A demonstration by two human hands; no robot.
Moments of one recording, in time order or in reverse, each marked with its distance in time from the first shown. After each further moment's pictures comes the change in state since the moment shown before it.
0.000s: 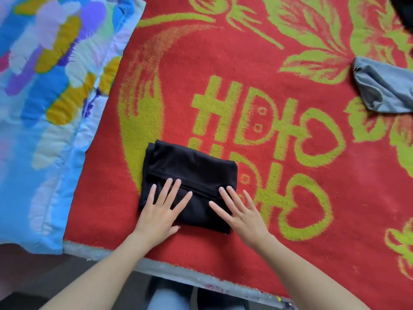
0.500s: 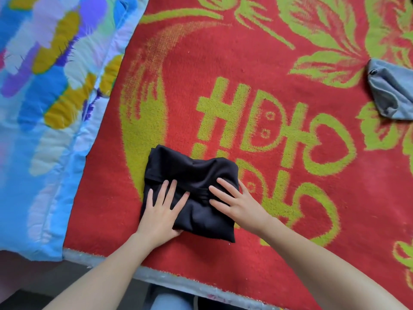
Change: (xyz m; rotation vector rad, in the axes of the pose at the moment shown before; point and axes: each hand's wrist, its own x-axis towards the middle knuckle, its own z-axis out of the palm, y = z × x) left_hand 0.013 -0.012 0.015 -0.098 -0.048 -0.109; right_hand 0.053 0.032 -0.006 0.125 0.188 -0.266
